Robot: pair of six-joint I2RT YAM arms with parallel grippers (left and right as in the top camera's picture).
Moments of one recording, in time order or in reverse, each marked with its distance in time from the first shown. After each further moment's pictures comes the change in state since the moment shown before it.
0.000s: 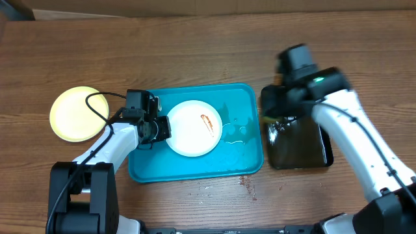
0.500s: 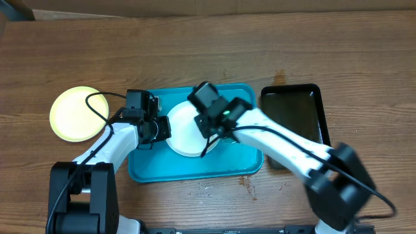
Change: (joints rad) left arm 0.000 0.000 0.000 0.000 0.000 0.000; right arm 0.435 0.290 -0.002 0.357 0.248 -0.200
